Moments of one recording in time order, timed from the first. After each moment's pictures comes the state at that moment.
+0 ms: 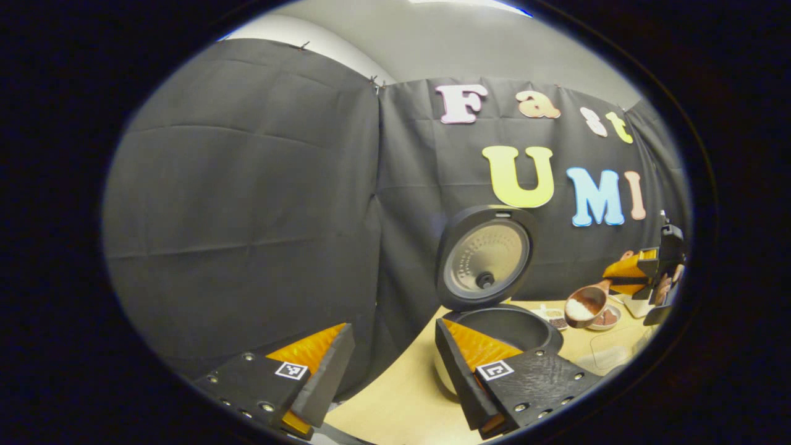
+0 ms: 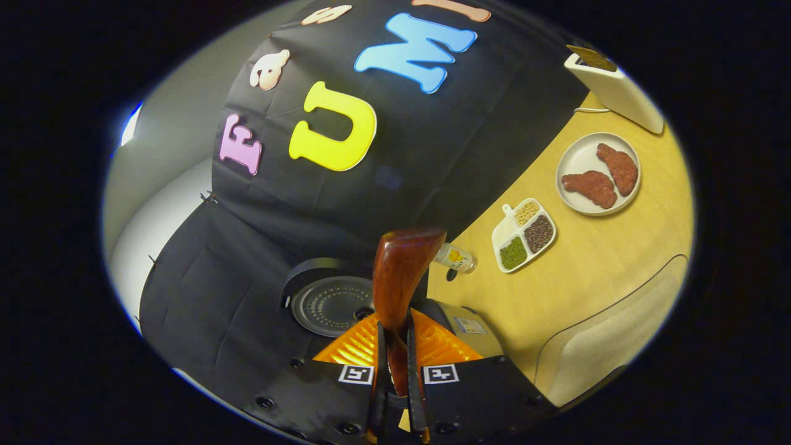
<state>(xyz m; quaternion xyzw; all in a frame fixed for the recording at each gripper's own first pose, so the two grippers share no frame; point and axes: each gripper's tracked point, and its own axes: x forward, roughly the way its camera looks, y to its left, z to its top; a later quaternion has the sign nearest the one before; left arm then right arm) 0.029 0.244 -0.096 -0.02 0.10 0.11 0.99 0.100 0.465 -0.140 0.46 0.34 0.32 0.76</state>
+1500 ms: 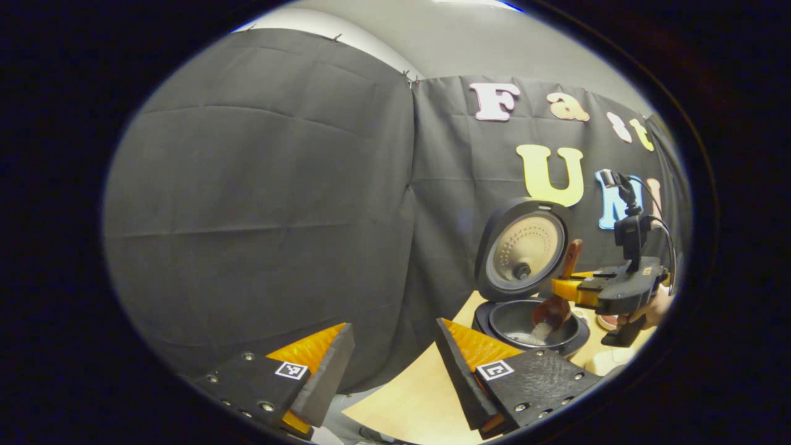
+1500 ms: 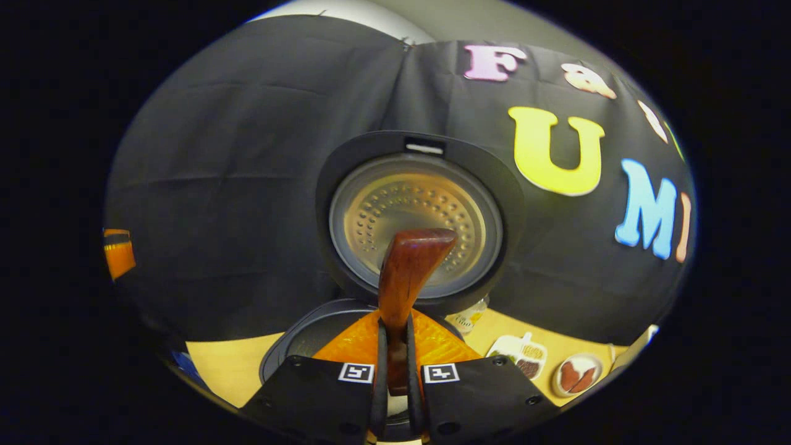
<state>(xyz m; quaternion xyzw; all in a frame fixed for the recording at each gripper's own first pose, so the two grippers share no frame) 0.003 0.293 -0.123 -0.04 0.11 0.16 0.98 0.058 0.622 -0.153 -0.14 0.08 0.44 0.88</state>
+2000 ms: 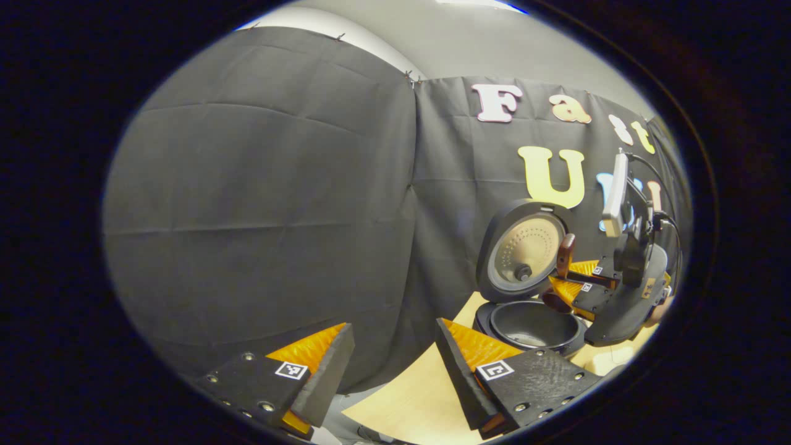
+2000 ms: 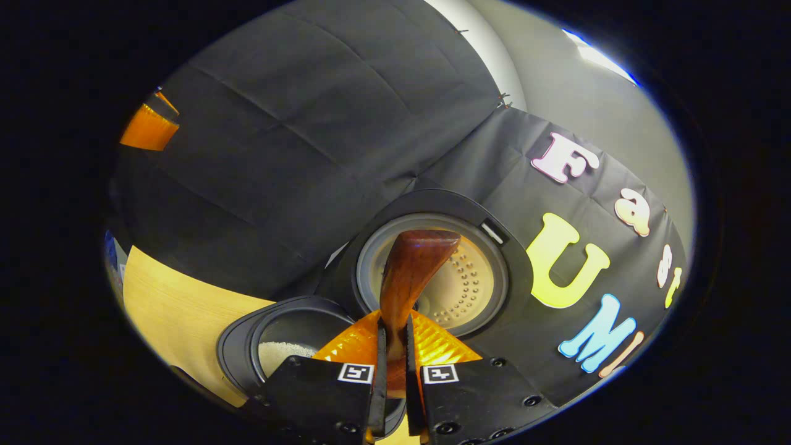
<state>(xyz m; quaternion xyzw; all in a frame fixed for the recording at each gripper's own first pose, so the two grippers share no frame) 0.005 0.294 -0.126 -0.05 0.10 0.16 0.98 0.040 0.625 -0.128 -0.32 -0.08 0.43 0.84</state>
